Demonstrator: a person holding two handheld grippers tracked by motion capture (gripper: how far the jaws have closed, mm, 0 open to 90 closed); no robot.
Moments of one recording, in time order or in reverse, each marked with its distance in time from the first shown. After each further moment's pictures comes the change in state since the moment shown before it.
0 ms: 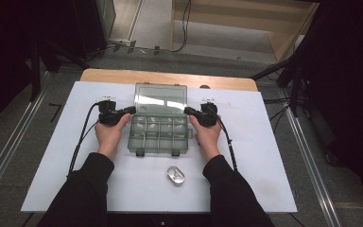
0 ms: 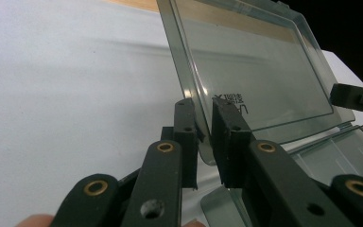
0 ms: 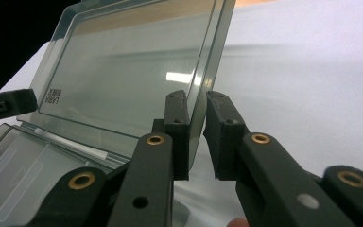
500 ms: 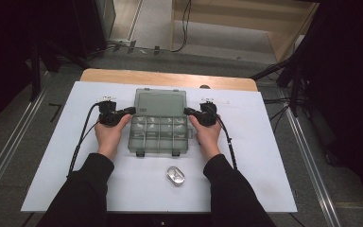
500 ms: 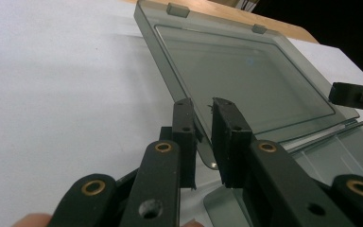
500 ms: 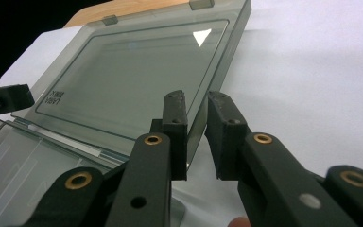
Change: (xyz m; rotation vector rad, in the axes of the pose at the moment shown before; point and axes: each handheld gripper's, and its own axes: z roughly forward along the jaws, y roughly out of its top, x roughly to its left) left arm -0.001 -0.001 0.000 0.009 0.018 0.011; right arm -0.001 0.002 0.003 0.039 -0.004 0.003
